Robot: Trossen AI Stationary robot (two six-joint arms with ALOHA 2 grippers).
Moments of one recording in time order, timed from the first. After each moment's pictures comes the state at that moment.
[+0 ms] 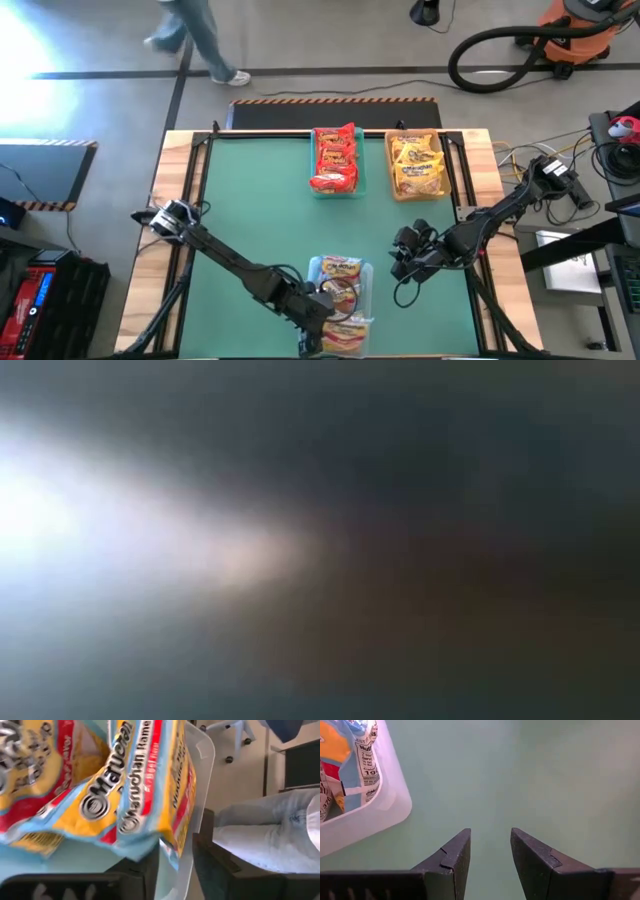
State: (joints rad) left arm -0.55 2.00 1.59 -0.47 0.09 -0.85; right arm 0.57 1.29 0.64 -0.49 0.49 1.03
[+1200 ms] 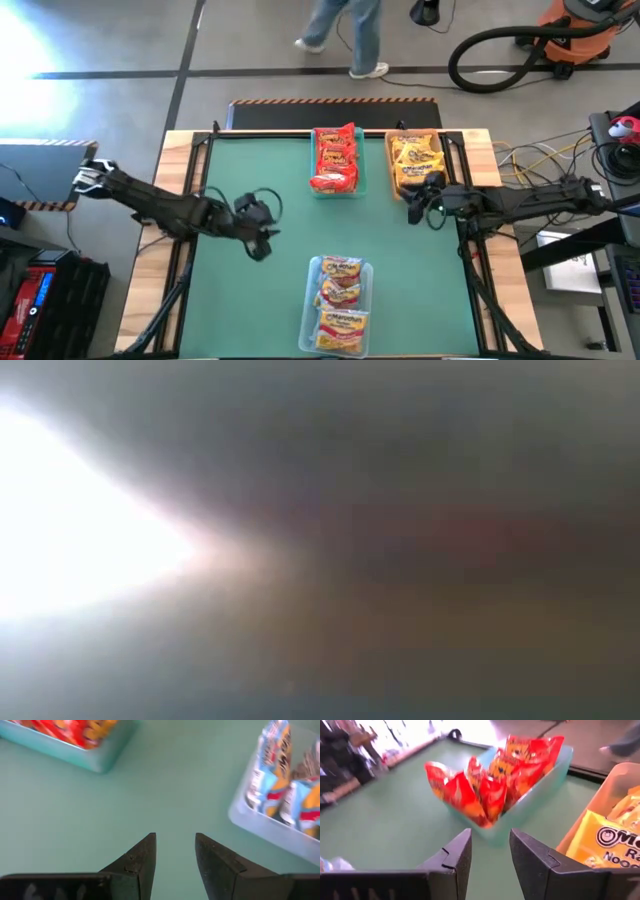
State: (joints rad) left arm -0.30 1.17 0.81 -0.54 -0.40 -0.58; right arm 0.07 0.63 0.42 -0.28 0.52 0.58
